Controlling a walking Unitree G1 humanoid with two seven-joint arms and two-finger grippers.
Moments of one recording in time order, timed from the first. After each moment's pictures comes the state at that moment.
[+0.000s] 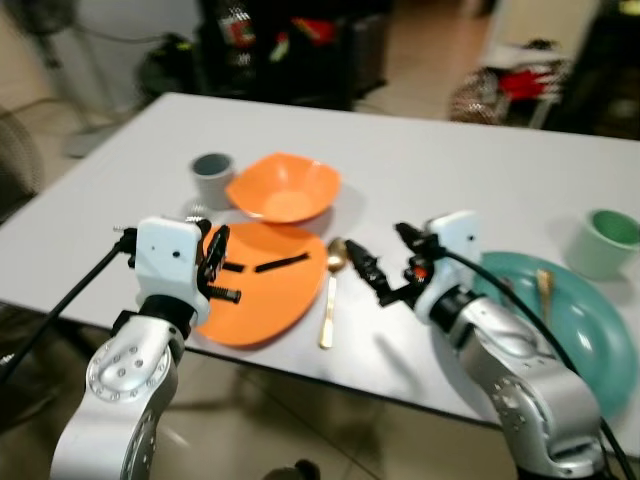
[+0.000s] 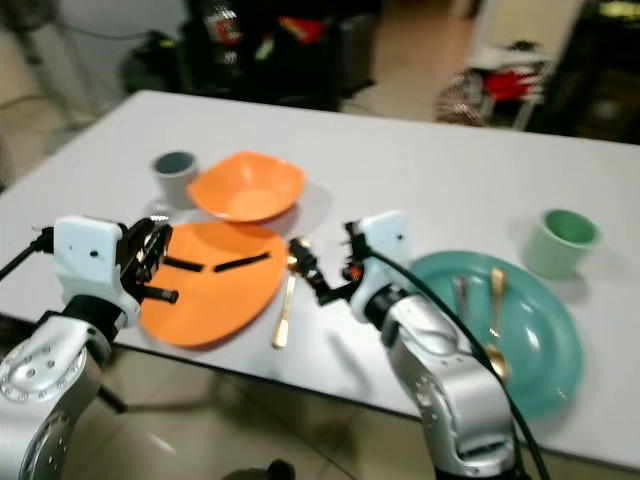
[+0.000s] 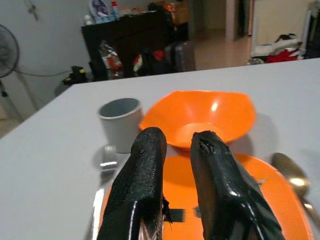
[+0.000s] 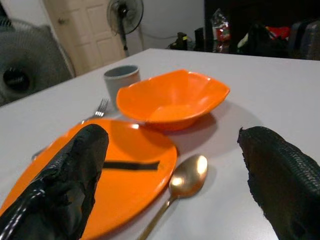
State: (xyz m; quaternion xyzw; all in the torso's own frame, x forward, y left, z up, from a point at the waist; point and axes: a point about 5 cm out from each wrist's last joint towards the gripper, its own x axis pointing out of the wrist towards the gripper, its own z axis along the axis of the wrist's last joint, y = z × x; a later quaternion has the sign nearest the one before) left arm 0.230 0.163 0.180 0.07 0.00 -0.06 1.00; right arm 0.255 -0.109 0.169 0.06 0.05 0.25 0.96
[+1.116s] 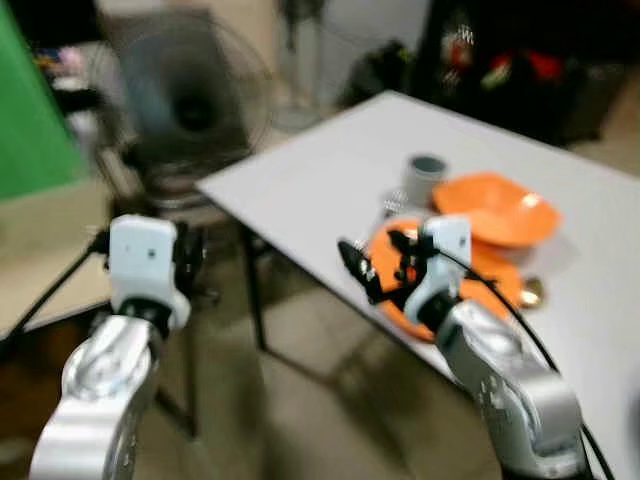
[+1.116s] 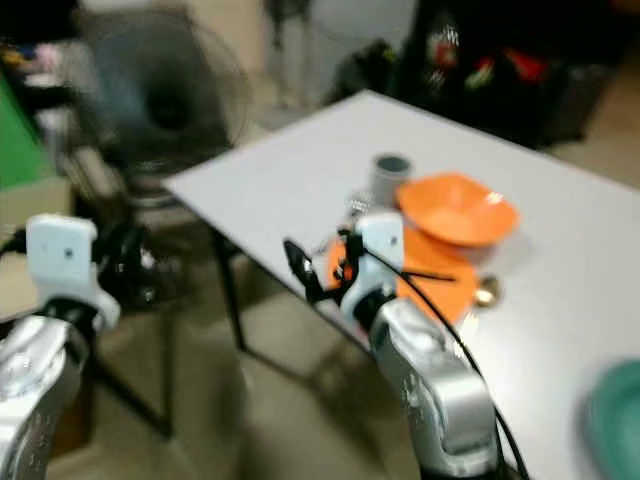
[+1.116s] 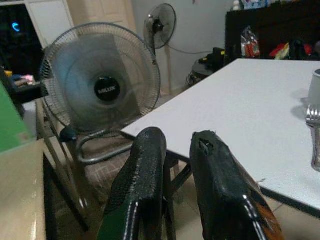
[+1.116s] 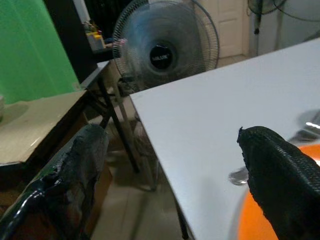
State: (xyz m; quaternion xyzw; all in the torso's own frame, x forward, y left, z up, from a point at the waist) left arm 0.230 0.175 0.183 0.07 0.00 -0.05 1.00; right arm 0.257 -0.102 0.161 0.09 0.07 0.24 0.96
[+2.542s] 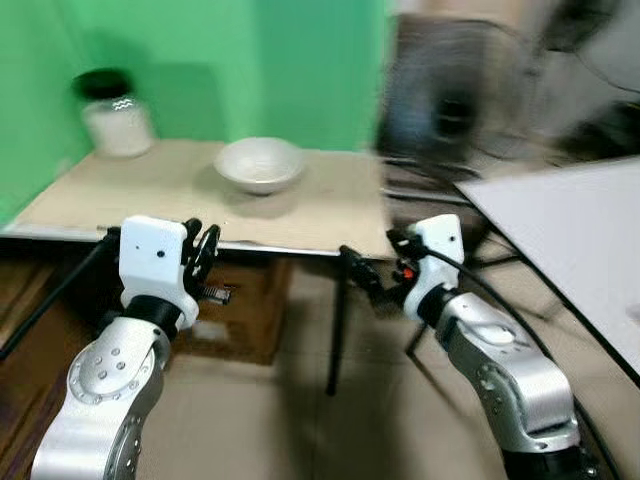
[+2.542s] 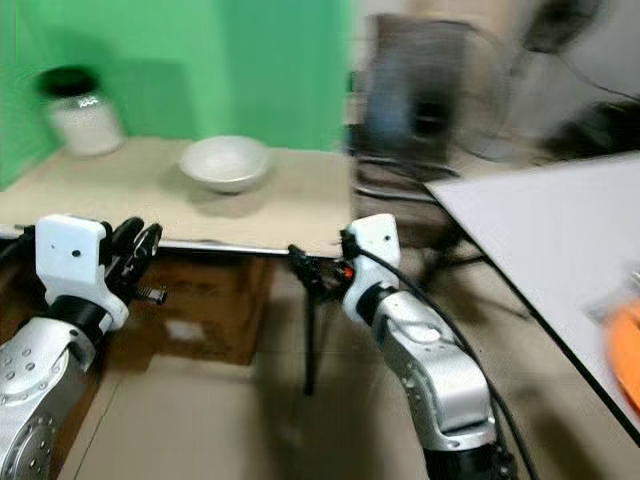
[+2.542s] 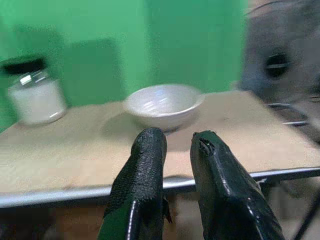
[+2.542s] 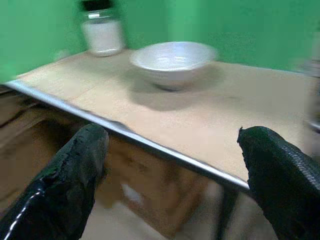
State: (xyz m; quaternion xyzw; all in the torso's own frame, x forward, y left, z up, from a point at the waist) left arm 0.227 0.173 0.186 0.07 0.00 -0.06 1.00; right arm 0.270 -0.095 0.152 0.05 0.08 0.27 0.96
